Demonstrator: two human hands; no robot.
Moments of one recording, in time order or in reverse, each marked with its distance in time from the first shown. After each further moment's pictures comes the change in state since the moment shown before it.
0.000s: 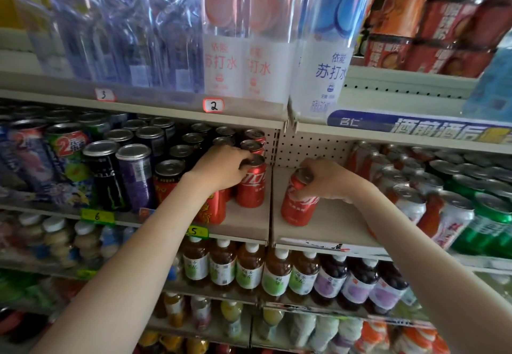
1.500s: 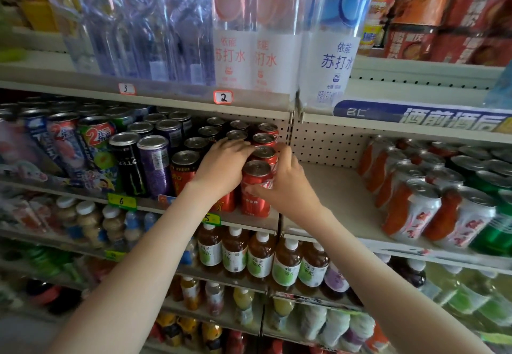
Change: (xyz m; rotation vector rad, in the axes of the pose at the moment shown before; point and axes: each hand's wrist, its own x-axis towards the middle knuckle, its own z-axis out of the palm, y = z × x) left_hand -0.034 0.008 0.004 0.185 0.148 -0.014; right_hand -0.008 -0.061 0.078 0.307 0.422 -0.250
